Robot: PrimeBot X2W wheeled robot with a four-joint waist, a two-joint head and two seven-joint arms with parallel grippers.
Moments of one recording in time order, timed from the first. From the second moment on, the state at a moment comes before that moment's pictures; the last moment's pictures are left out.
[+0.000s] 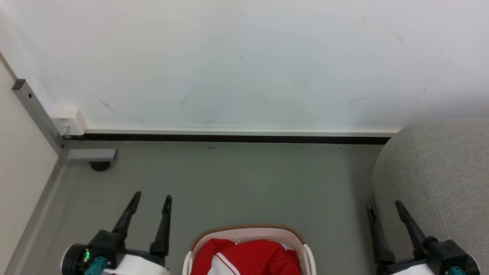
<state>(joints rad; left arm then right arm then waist) -0.09 0.11 -0.09 0.18 -0.09 -0.05 -0.26 -0.08 -0.05 0.11 0.25 0.22 0.13 -0.26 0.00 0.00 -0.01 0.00</state>
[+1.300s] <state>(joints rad) -0.10 0.08 -0.04 0.21 -0.06 -0.11 -0.26 -0.09 -0.05 0.13 0.24 0.22 0.13 -0.26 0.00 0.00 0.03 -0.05</state>
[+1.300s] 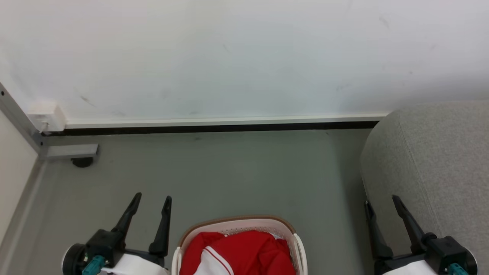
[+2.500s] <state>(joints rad) -0.48 0.31 -0.43 0.74 -0.23 -0.13 -0.21 -0.28 -0.05 0.12 0.10 0.33 0.13 -0.26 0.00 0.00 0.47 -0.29</state>
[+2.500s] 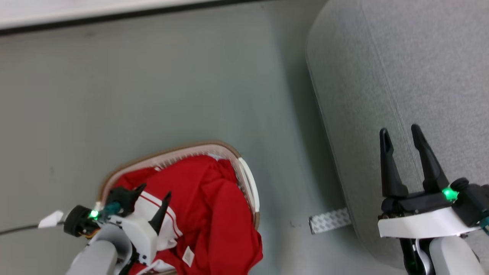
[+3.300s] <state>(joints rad) -0.82 0.44 -0.92 1.12 -0.33 -0.13 0.06 -0.34 -0.05 0.19 0.02 0.45 0.13 -0.26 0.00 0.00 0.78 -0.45</state>
